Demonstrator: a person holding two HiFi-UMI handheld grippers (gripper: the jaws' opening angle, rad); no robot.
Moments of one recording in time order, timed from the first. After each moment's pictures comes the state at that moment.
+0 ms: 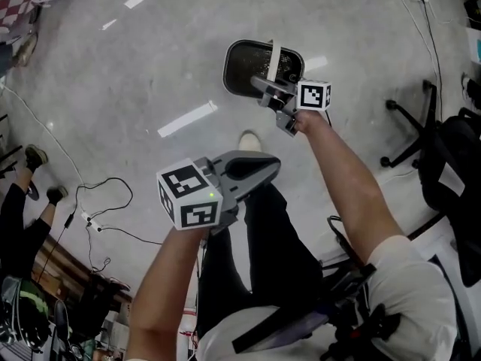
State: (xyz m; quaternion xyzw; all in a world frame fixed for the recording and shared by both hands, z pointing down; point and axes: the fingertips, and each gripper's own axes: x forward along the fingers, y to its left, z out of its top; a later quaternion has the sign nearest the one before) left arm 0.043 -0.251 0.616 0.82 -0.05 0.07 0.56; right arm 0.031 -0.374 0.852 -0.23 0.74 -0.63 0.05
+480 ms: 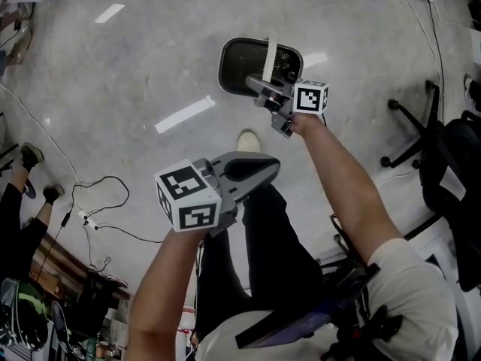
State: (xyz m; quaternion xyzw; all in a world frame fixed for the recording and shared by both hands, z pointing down) left arm 0.055 -0.249 0.637 0.81 -0.05 0.07 0.58; right arm 0.031 -0.370 0.866 -0.22 0.76 -0.61 0.05
